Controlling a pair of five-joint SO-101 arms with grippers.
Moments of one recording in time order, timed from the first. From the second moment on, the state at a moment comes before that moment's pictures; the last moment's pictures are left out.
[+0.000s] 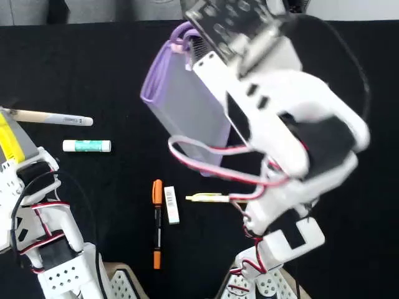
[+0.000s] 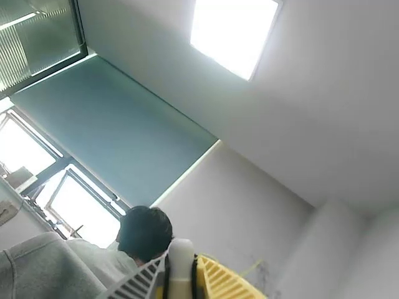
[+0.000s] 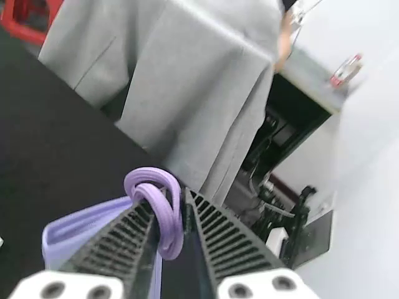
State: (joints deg) left arm -29.5 -104.0 91.5 -18.3 48.0; right arm -21.7 4.8 -79.8 99.3 27.6
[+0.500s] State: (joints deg) left arm -2.7 -104.0 83.0 -18.3 45.7; right arm -21.6 4.4 -81.5 99.4 24.5
